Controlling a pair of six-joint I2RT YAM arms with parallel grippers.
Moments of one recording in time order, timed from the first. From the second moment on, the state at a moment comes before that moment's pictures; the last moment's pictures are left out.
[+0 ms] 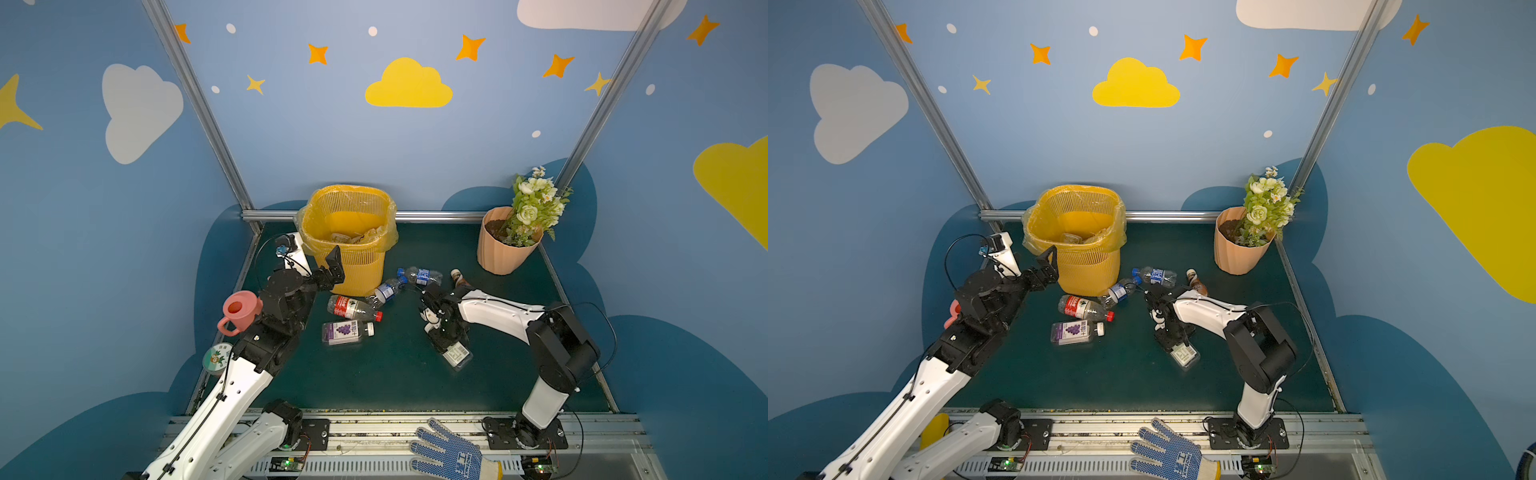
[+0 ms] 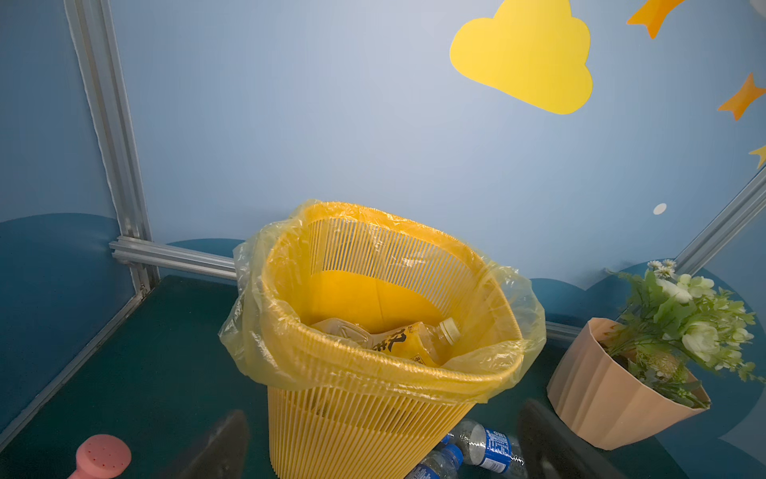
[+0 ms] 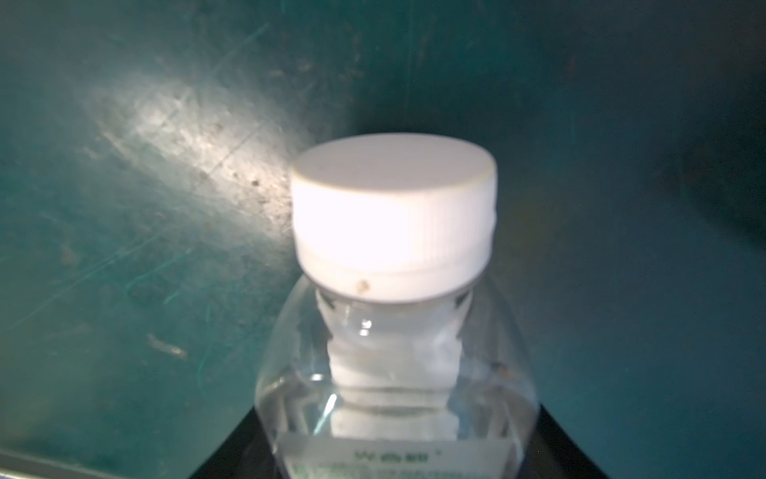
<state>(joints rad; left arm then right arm) -0.43 0.85 0.91 -0.16 -0.35 -0.34 0.74 1.76 1.12 -0.93 0.05 0.02</state>
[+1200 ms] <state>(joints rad) -0.39 0.74 0.76 -0.41 -0.52 -0.48 0.63 1.18 1.29 0.03 -0.14 0.14</state>
